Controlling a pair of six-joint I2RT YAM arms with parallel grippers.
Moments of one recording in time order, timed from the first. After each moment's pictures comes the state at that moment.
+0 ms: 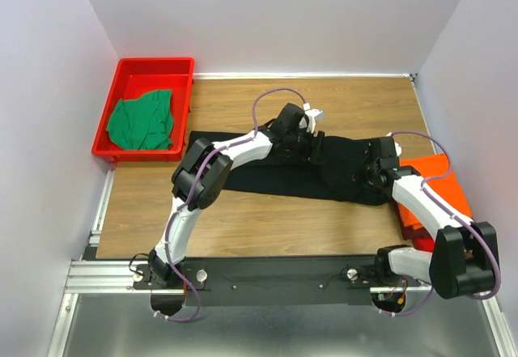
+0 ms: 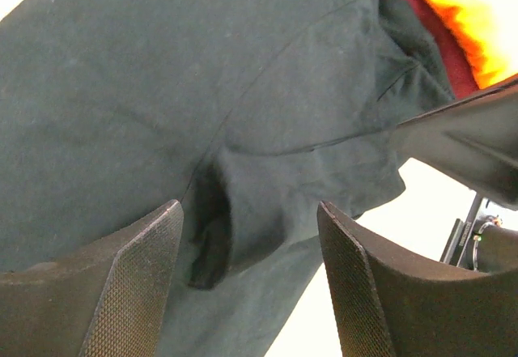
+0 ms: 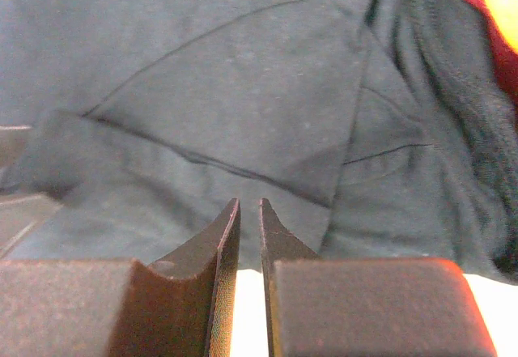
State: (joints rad) left arm -0.74 2.19 1.61 -0.09 0.51 -0.38; right arm 0.15 1.20 0.66 -0.39 0.09 0.67
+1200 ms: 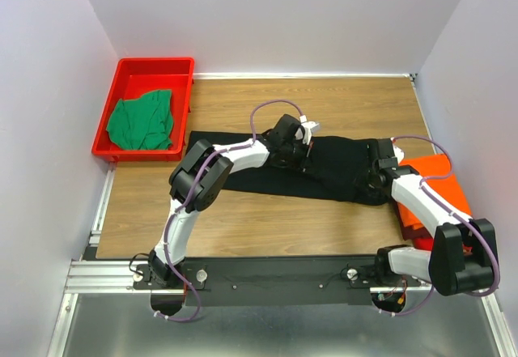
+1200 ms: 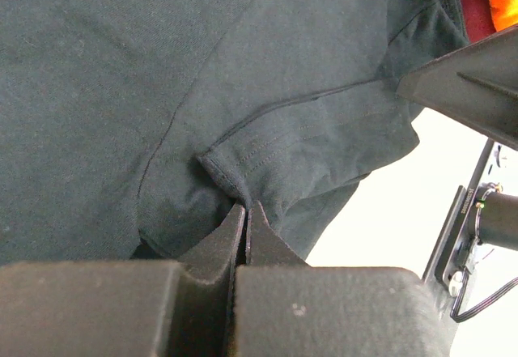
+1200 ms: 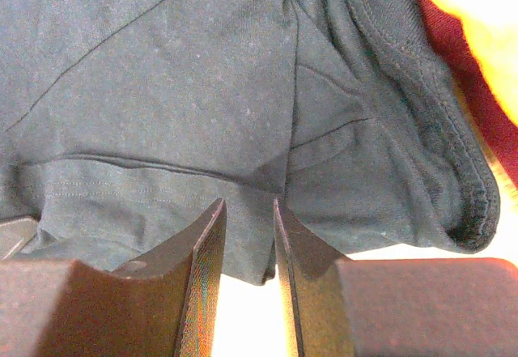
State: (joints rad) left arm -0.75 2.16 1.47 -0.03 0.56 -0.40; right arm 0.15 1.23 0.66 -0.47 0.18 0.71
